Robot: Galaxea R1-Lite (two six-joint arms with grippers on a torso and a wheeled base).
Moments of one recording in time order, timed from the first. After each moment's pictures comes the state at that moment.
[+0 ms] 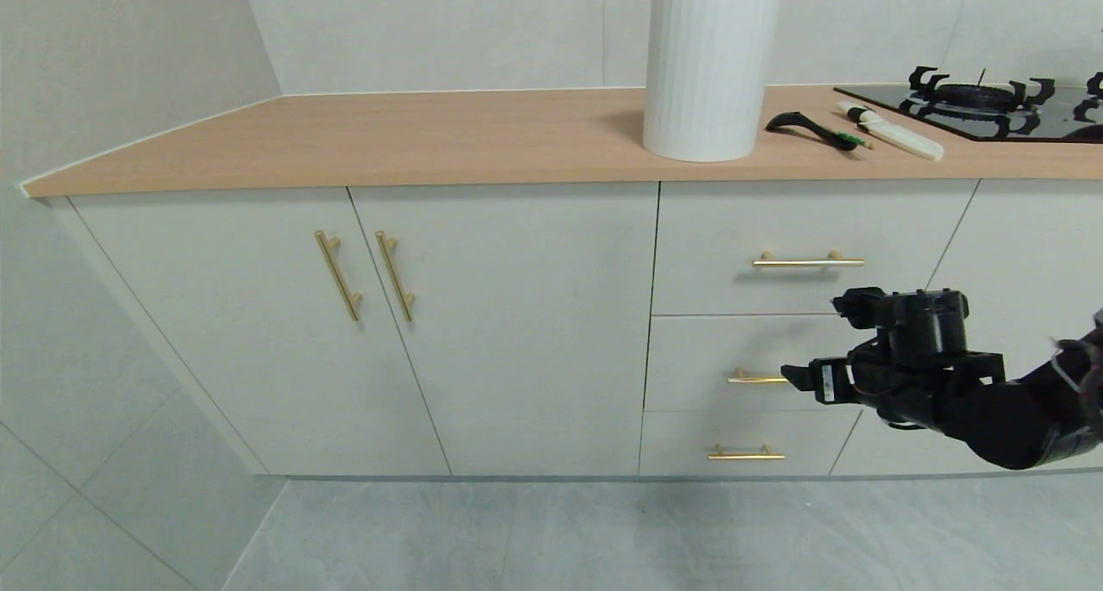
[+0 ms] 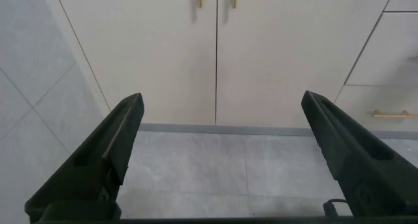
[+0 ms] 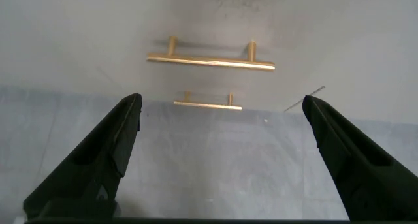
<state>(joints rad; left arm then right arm) 0.00 0.00 0.00 0.00 0.03 -0.01 0.18 2.02 -0.80 -0.72 -0.13 0.03</state>
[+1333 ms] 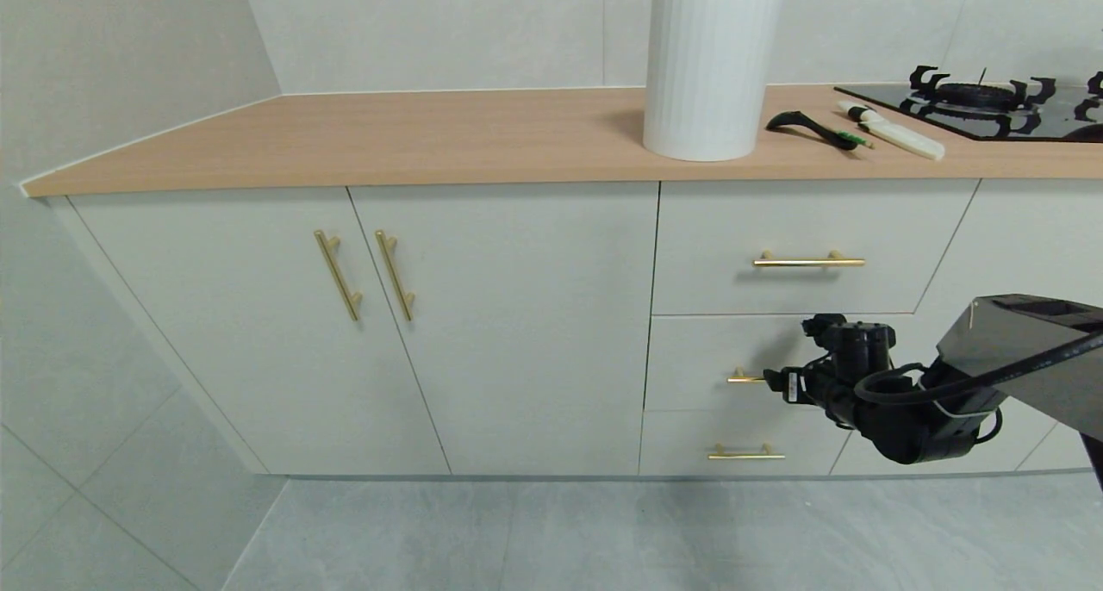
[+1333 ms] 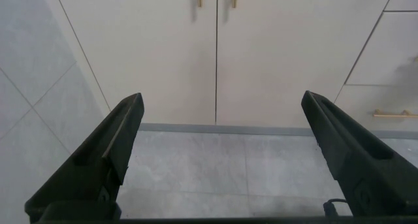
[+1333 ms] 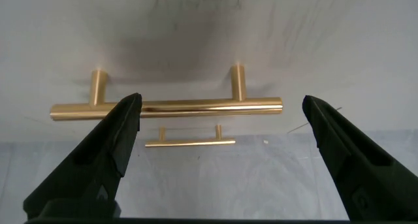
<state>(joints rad) 0.00 0.00 0.00 0.00 0.03 -0.01 0.12 2.42 -1.07 -0.90 -0.18 0.07</state>
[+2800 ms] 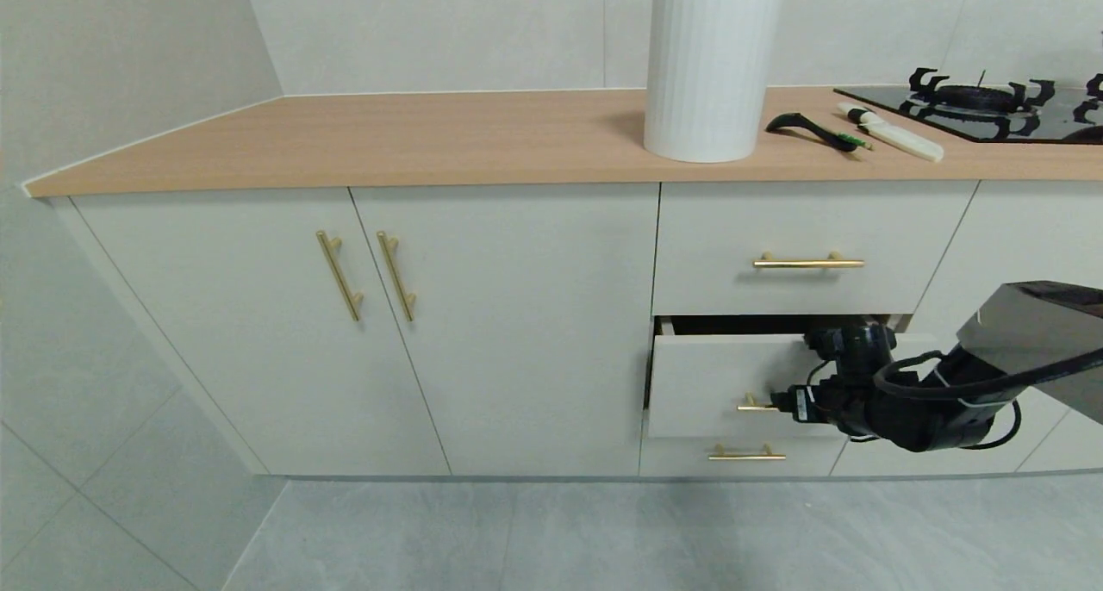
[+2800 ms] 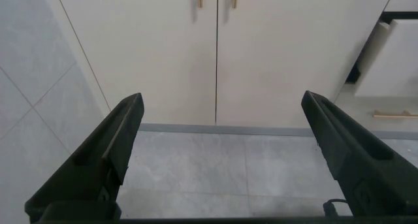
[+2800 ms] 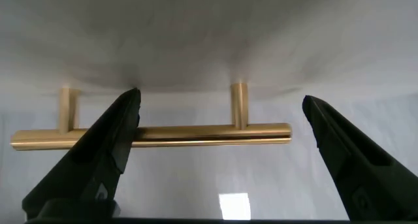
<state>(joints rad) 0.00 0.00 0.00 0.00 0.03 -0.01 0.10 2.36 -1.06 -0.58 -0.16 0.08</state>
